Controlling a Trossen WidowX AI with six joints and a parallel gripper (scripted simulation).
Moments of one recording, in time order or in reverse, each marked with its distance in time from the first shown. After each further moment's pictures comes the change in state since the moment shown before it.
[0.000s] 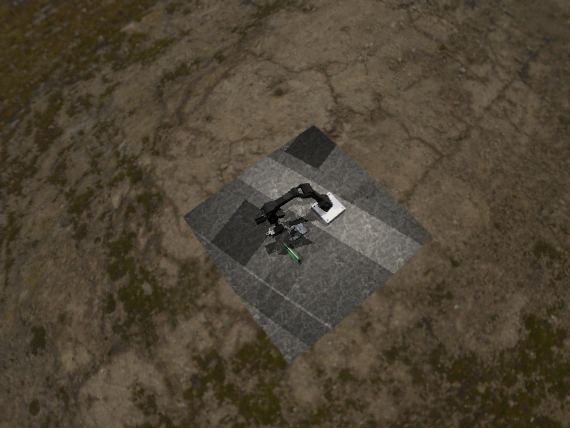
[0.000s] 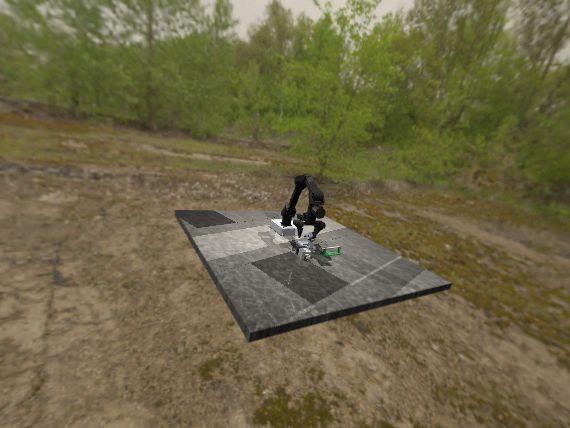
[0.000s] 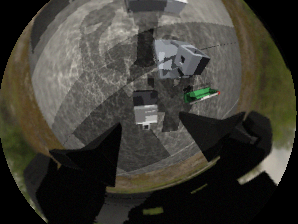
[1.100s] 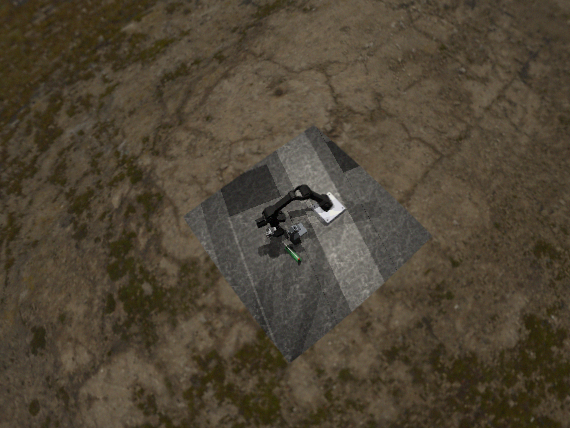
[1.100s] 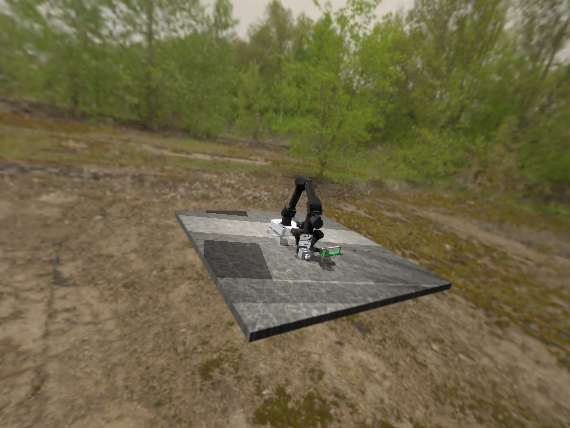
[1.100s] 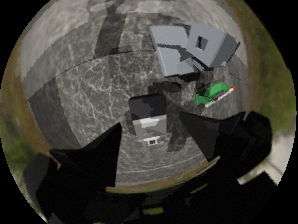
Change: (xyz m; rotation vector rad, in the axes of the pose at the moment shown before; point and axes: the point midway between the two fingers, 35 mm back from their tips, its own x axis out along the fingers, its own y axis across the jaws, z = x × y) arm 0.055 -0.001 0.001 0.103 -0.026 -0.004
